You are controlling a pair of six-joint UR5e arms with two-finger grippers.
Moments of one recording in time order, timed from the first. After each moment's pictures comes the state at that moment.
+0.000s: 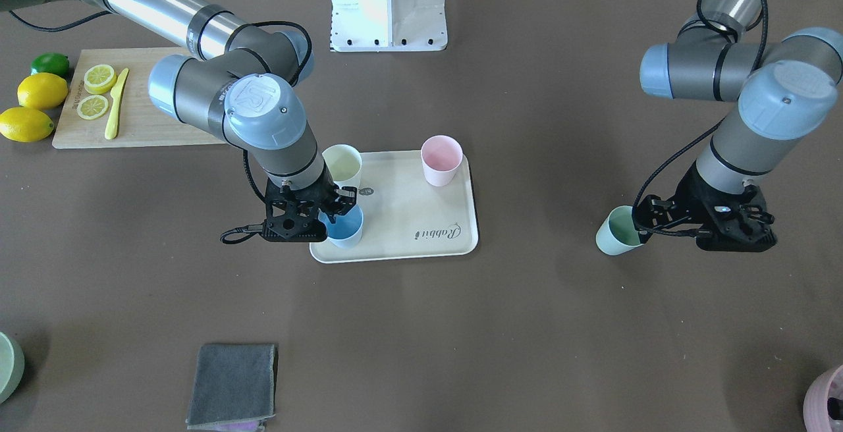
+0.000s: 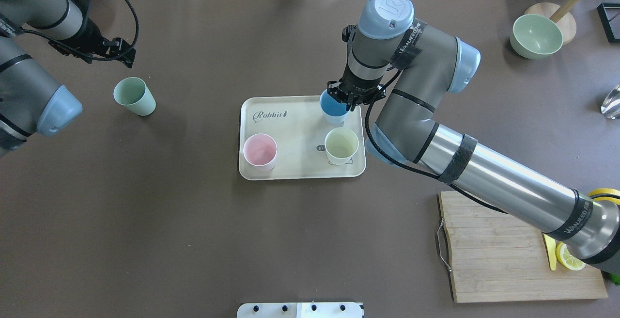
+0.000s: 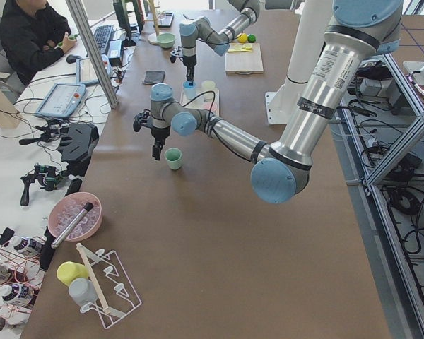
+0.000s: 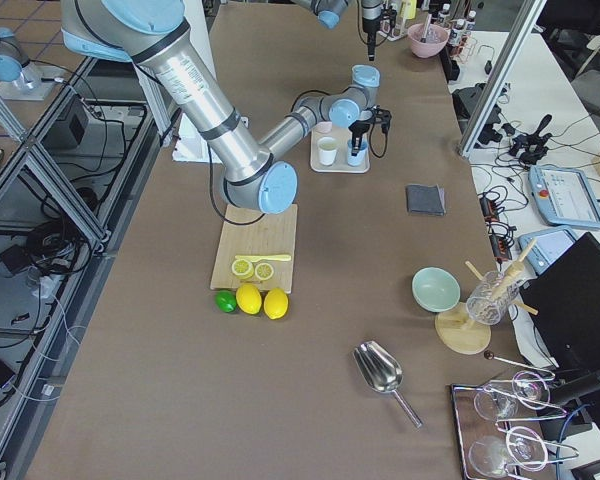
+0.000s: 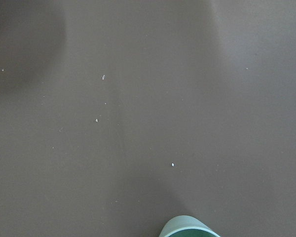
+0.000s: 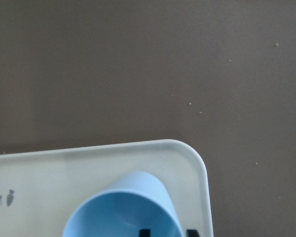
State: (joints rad) left arm -1.02 -1.98 -1.56 -1.80 -2.04 -0.69; right arm 0.71 -0.80 1.40 -1.46 2.06 1.14
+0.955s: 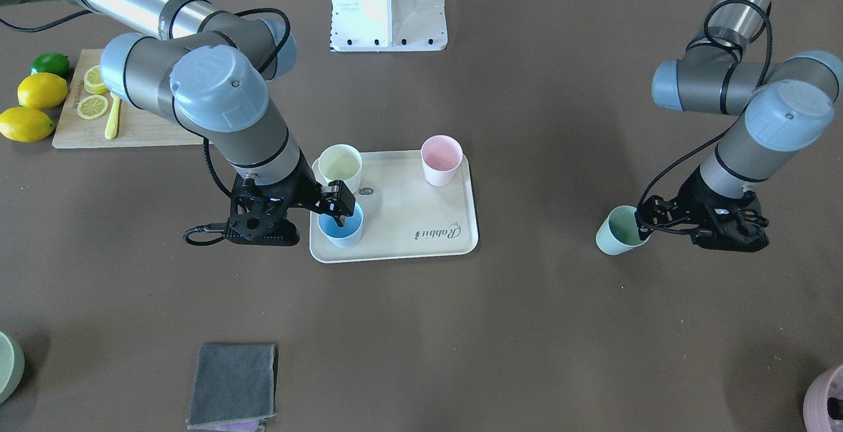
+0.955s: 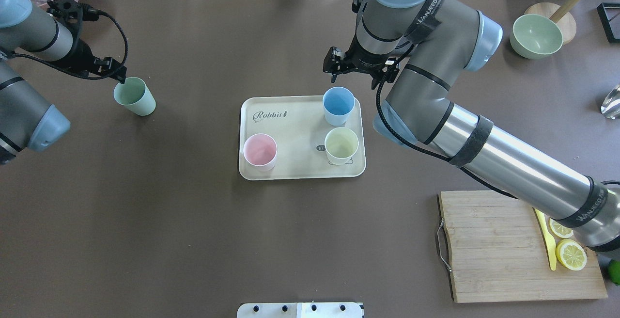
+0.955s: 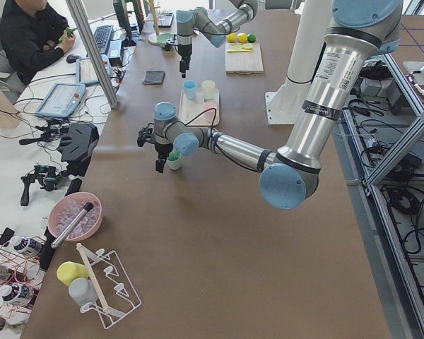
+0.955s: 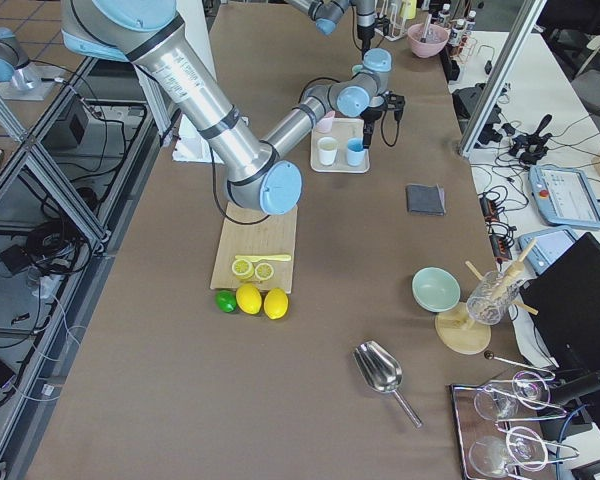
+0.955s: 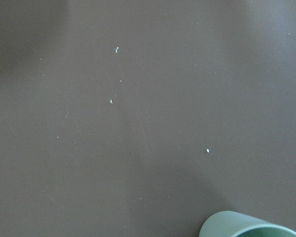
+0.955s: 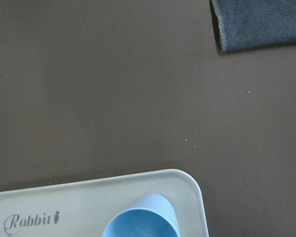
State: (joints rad) left arm -0.99 -1.92 -1.49 -1.96 -2.10 -0.72; right arm 0.81 -0.79 1.48 -1.49 2.12 1.16
